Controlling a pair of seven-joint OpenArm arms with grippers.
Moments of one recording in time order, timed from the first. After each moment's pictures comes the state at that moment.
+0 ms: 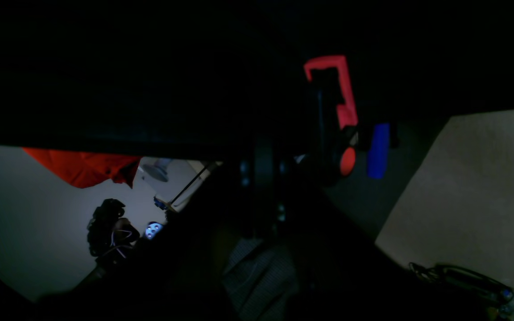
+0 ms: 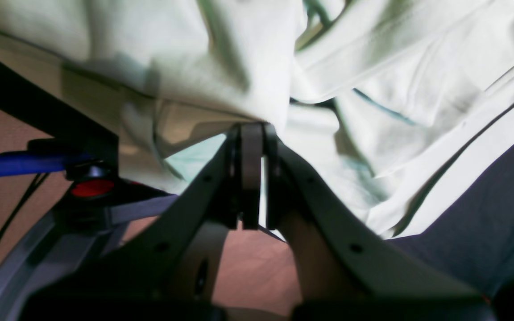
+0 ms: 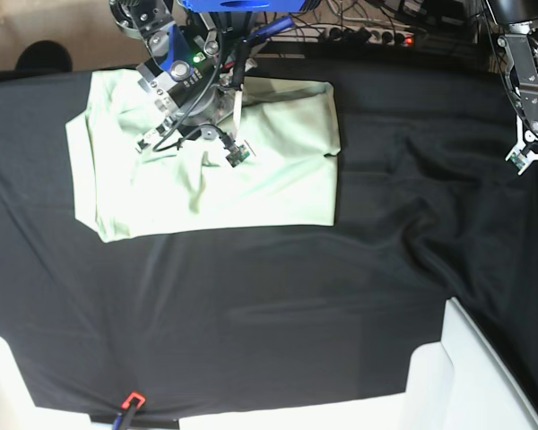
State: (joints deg) left arm 15.1 -22.5 -28.7 85.3 47.9 -40.9 39.8; right arm -17.7 0.4 -28.1 105.2 -19.3 9.2 -69.3
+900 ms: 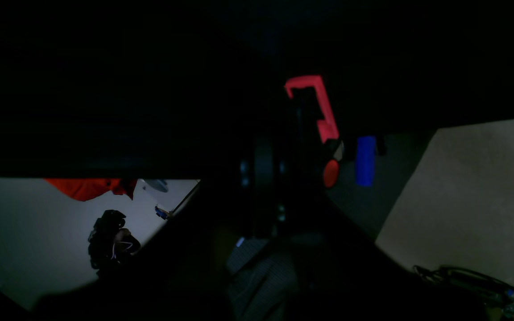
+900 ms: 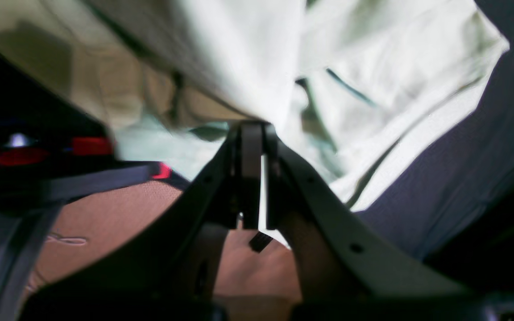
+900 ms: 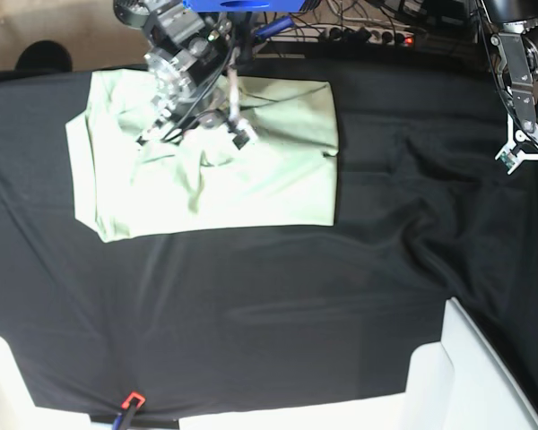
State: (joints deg) left arm 15.0 -21.7 -26.7 85.3 47.9 -40.9 39.6; right arm -19.1 1.8 -31.3 105.1 -30.9 9.3 -70.7
